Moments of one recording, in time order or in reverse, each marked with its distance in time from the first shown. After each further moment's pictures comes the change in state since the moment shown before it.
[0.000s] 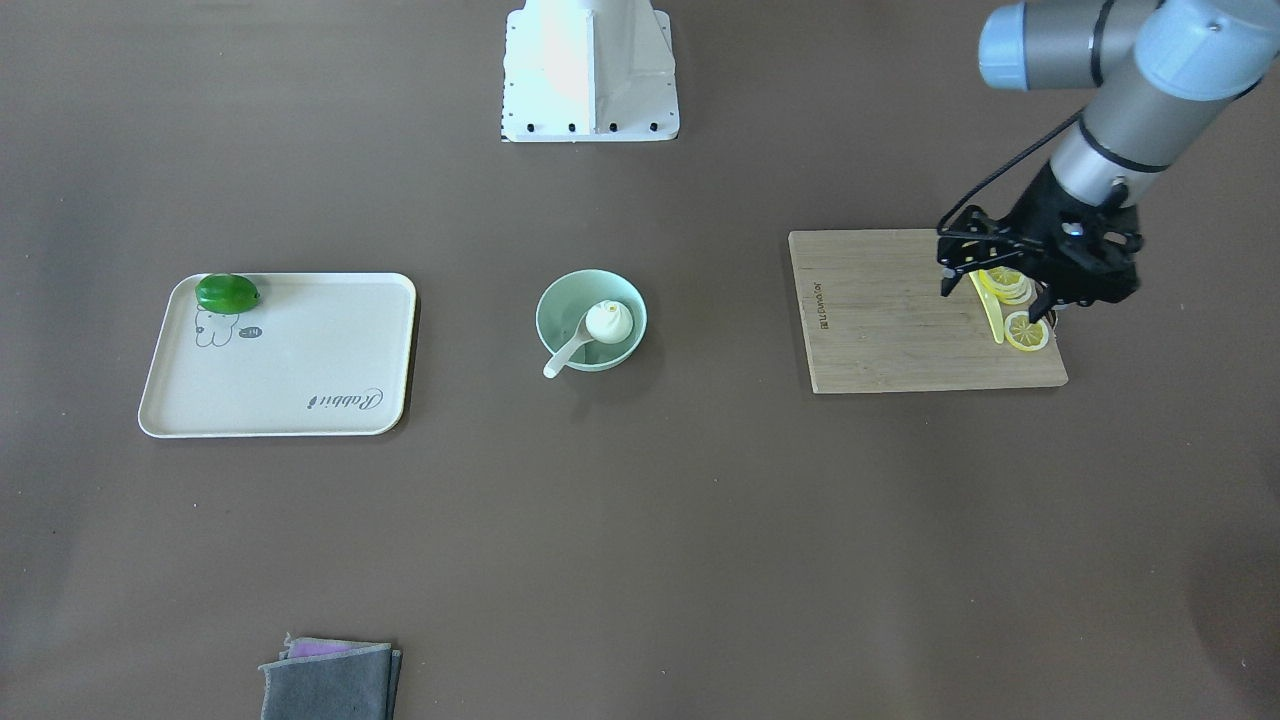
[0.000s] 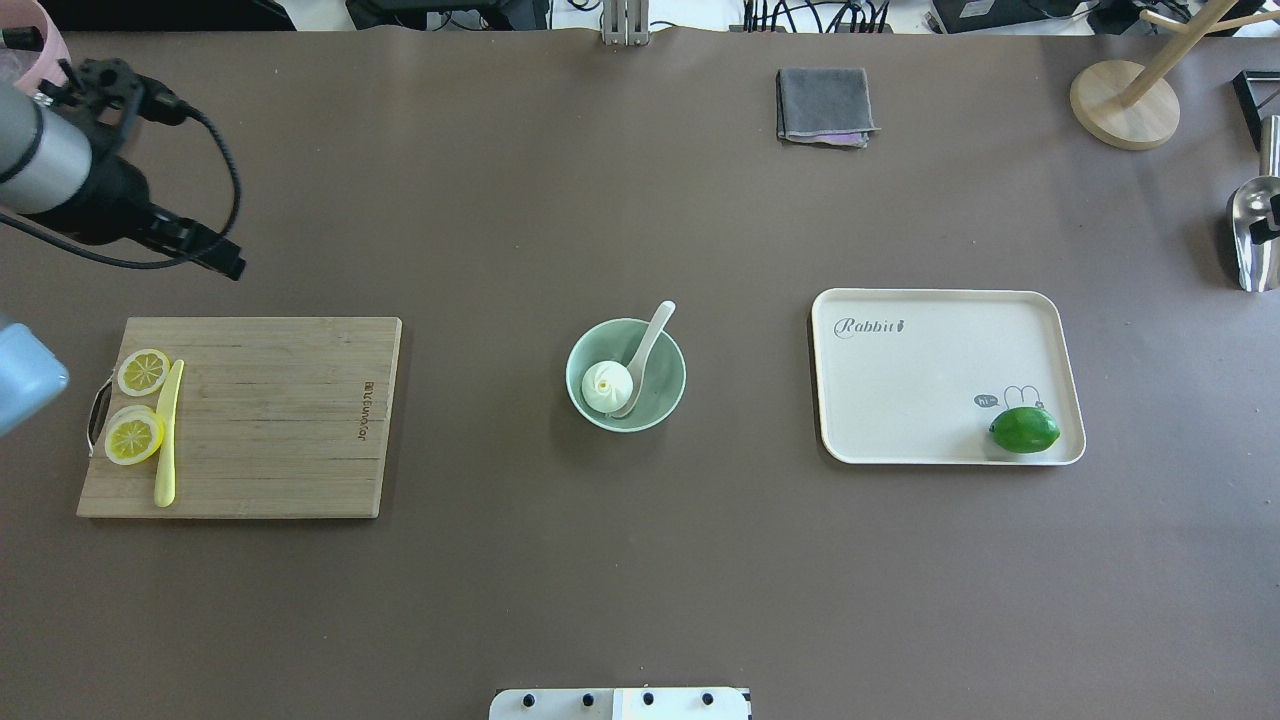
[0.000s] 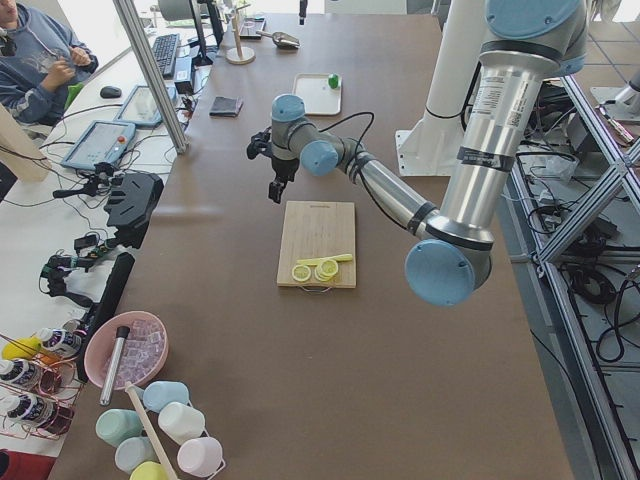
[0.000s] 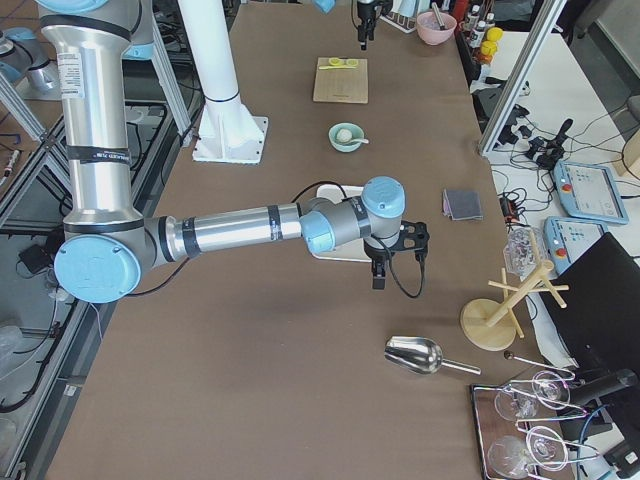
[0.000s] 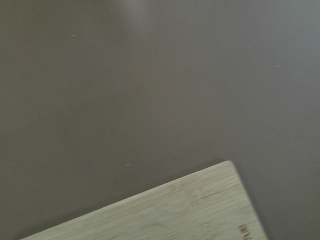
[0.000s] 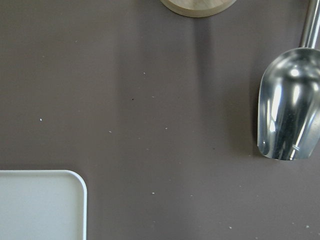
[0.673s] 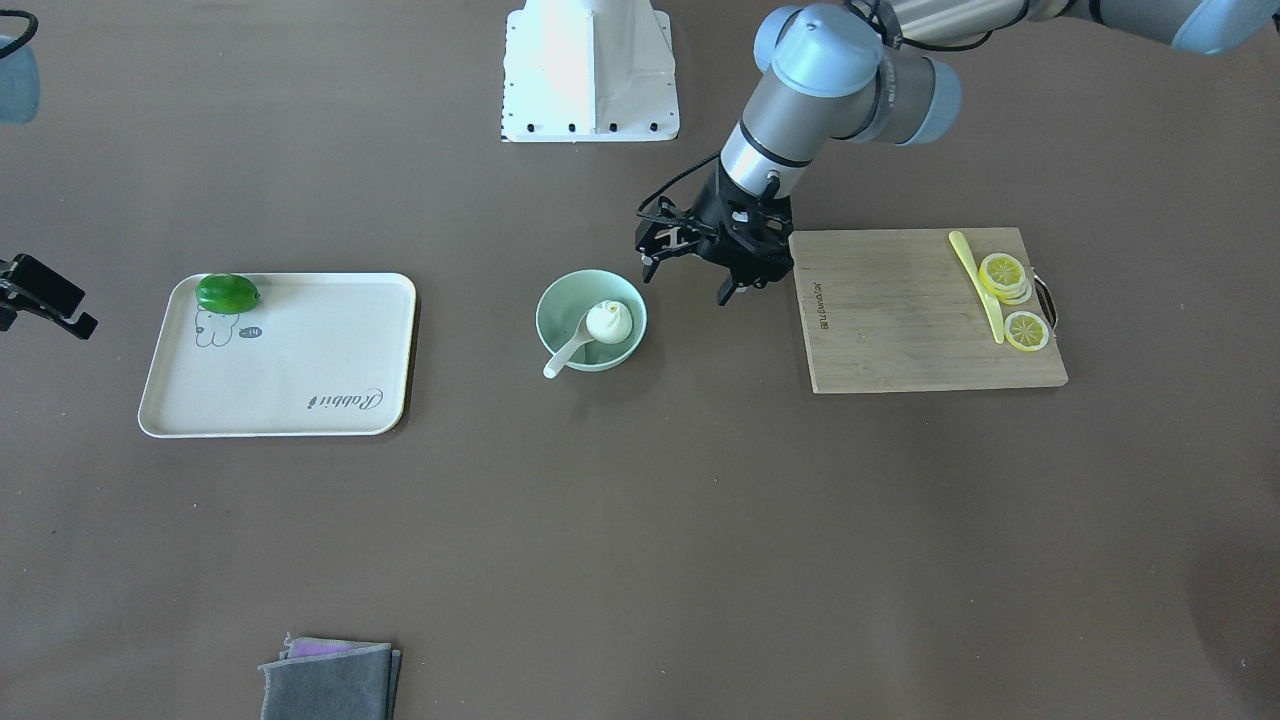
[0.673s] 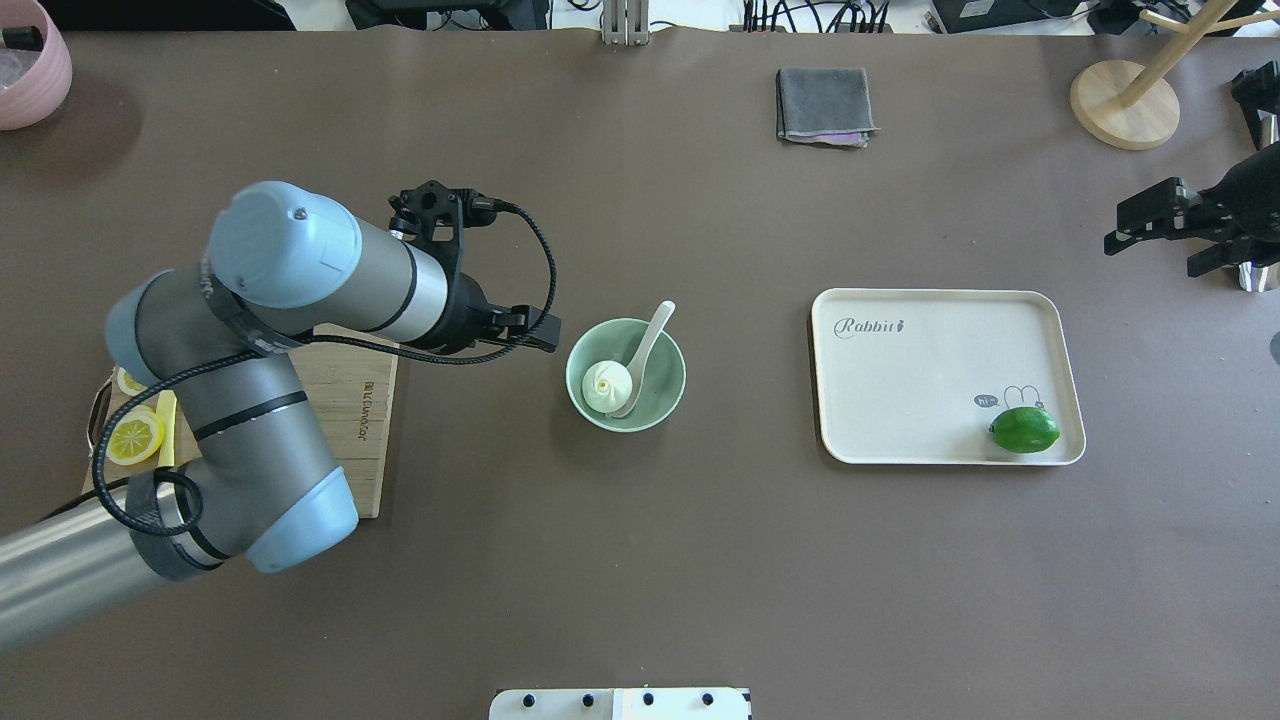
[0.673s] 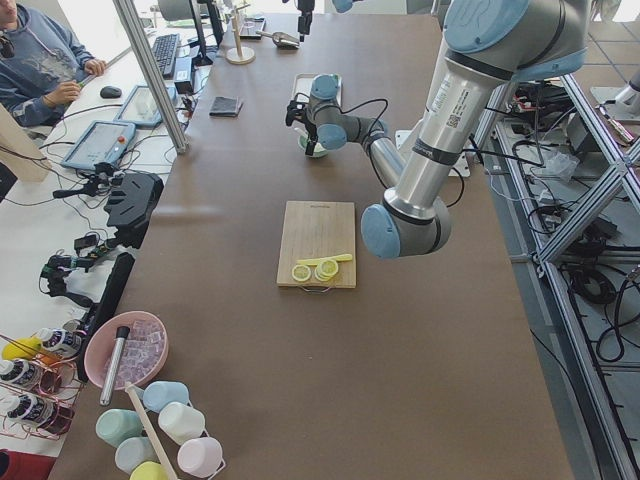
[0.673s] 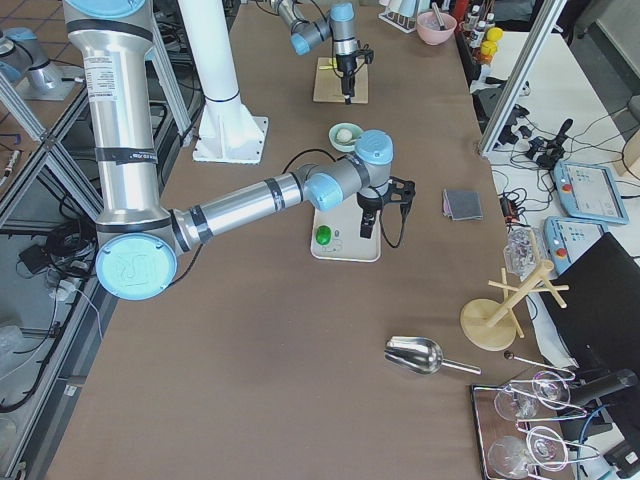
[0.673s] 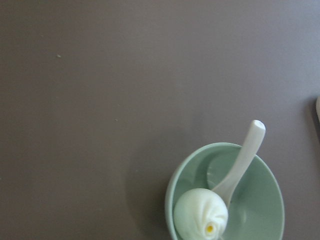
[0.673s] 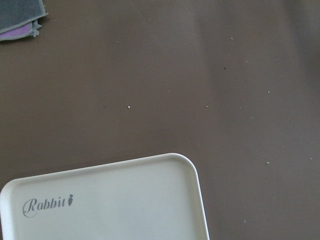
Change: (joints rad) left arm 0.421 -0.323 0.156 -0.269 0.242 -0.694; right arm -0.232 0.039 0.173 0.004 -0.065 0.457
